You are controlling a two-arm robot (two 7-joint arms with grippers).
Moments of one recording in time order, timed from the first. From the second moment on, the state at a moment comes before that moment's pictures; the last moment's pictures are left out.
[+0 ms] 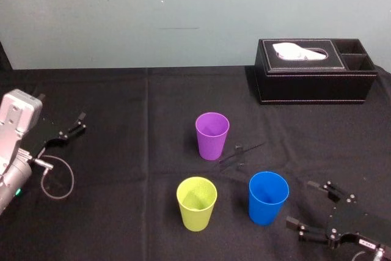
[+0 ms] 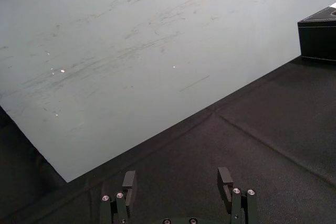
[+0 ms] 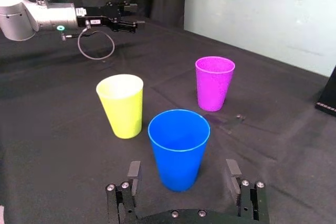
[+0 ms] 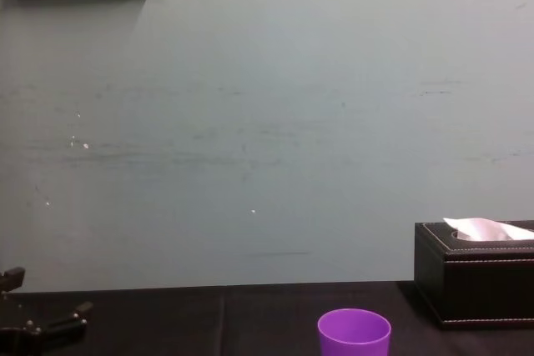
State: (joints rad) left arm -0.20 0.60 0.45 -1.41 -0.25 -0.12 0.03; right arm -0.27 0.82 -0.17 -1.72 0.54 -0.15 0.61
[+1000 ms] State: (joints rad) left arm -0.20 0.60 0.45 -1.41 -0.25 -0.12 0.03; right arm -0.18 0.77 -0.25 -1.64 0.59 -0.09 0.67
